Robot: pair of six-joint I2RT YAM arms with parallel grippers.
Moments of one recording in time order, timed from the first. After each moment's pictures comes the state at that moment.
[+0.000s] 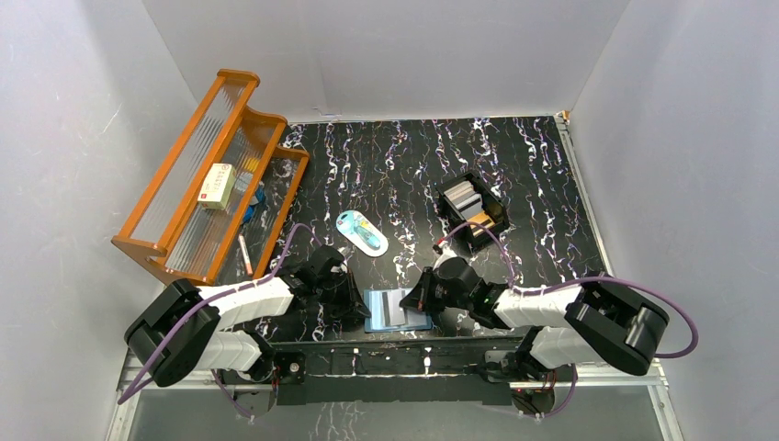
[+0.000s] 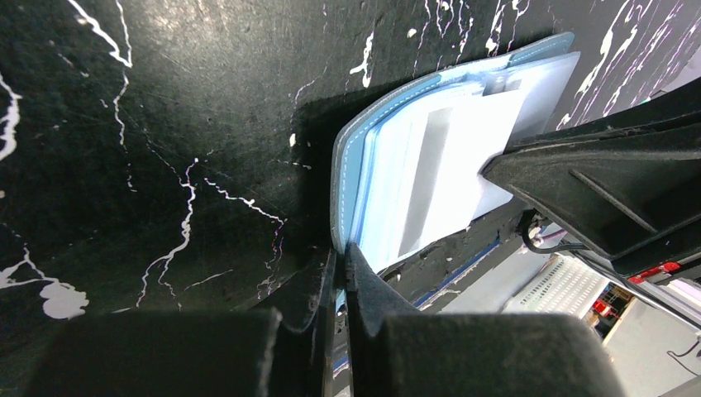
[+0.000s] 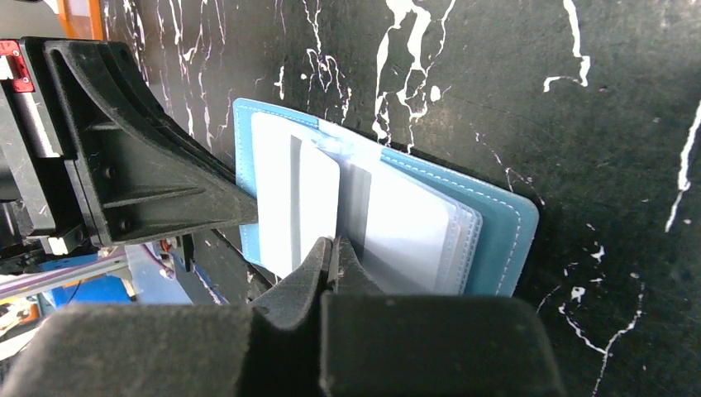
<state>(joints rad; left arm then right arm) -0.76 1.28 0.40 -0.10 0.33 -0.99 0.96 1.30 0.28 0.39 -0.13 1.03</state>
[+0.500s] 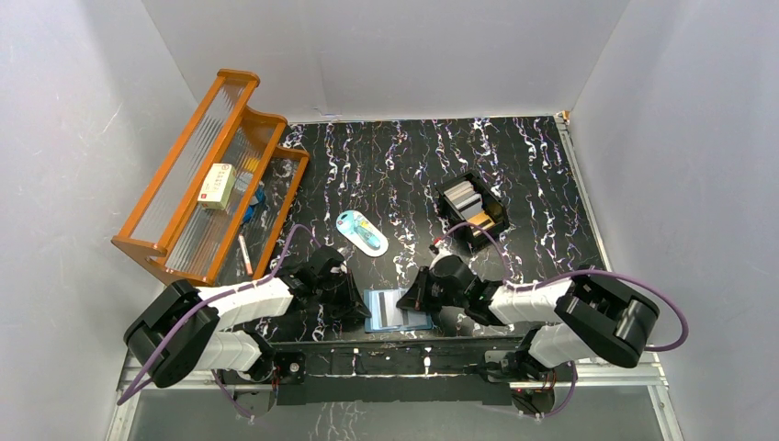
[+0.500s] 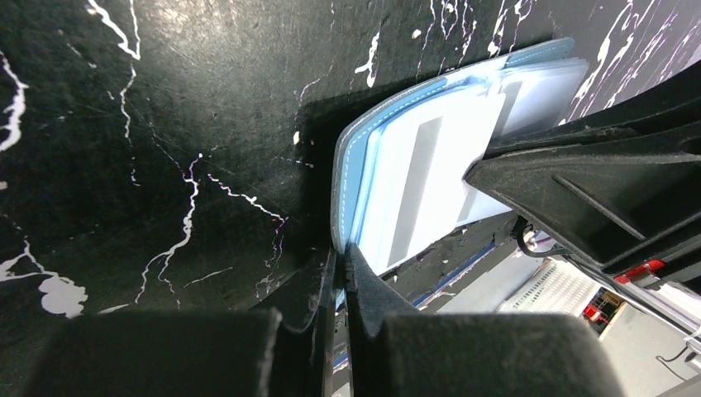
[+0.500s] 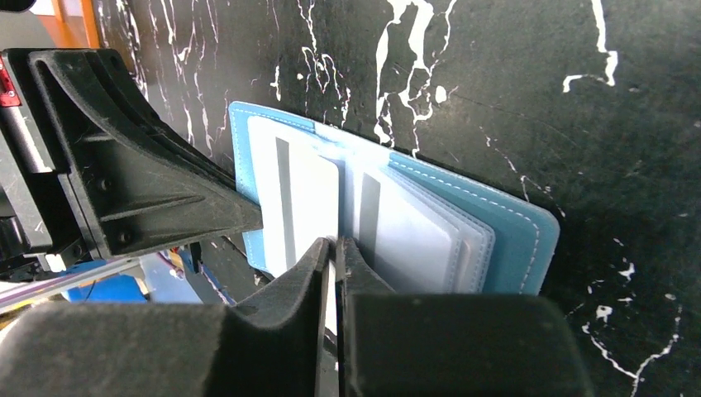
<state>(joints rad) -0.76 1.27 0.40 -0.11 0.33 -1.01 0.96 1.36 0.30 0.43 -0.15 1.07</state>
